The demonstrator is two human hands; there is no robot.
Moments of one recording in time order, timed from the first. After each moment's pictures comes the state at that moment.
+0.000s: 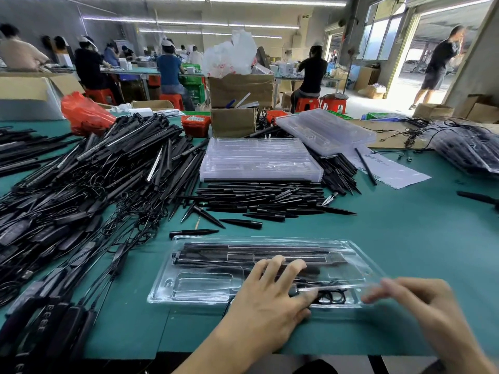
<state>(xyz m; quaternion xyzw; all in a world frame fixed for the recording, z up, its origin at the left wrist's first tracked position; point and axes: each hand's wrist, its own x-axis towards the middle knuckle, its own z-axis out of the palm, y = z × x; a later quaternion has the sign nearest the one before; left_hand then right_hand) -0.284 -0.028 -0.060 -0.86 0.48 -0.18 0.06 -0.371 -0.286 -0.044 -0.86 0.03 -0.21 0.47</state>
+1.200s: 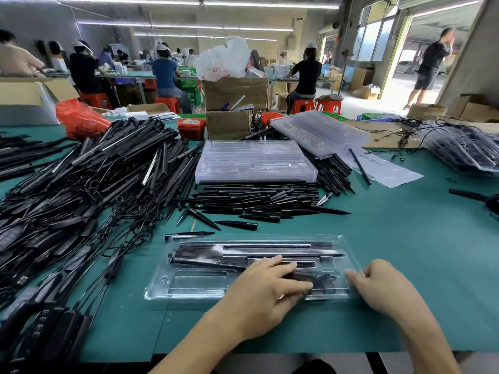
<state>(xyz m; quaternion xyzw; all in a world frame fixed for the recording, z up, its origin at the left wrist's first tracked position) -0.264 -0.031 -0.059 -0.86 0.46 0.00 -0.22 -0.321 -0.268 -0.042 -0.92 0.31 0.01 0.25</state>
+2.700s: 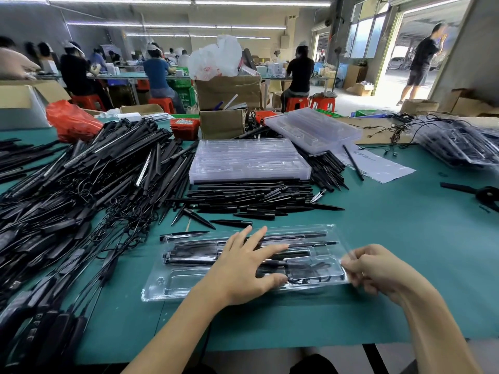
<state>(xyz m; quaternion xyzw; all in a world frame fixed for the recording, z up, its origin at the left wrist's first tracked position) -0.224 -0.022 -0.057 -0.91 0.37 0.06 -0.18 -0.311 -0.290 -0.031 -0.82 0.23 0.06 0.52</state>
